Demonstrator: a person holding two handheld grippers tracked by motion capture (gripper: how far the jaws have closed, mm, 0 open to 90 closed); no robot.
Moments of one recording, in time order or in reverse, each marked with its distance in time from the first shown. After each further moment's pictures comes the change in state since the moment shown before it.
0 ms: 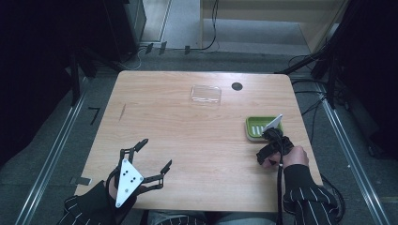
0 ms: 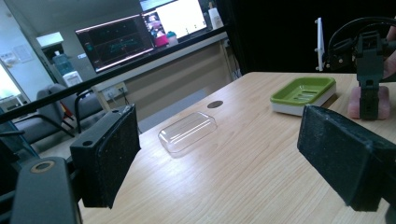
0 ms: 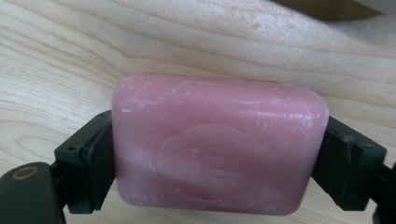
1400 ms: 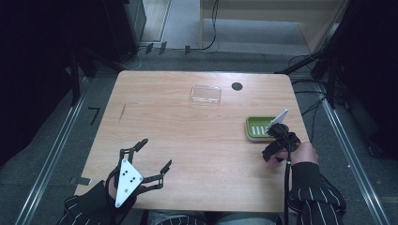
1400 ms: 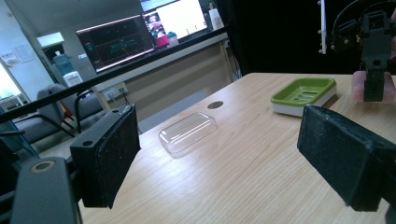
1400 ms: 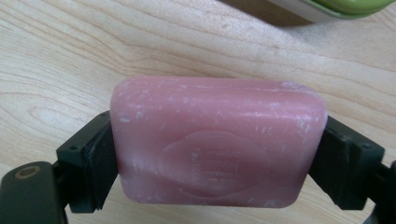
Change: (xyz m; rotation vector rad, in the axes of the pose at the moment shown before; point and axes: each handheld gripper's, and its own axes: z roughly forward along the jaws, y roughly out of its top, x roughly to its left) left arm 0.000 0.000 0.000 -0.005 0.000 -0.004; right arm -0.007 -0.006 -0.029 -0.025 -0.028 -0.043
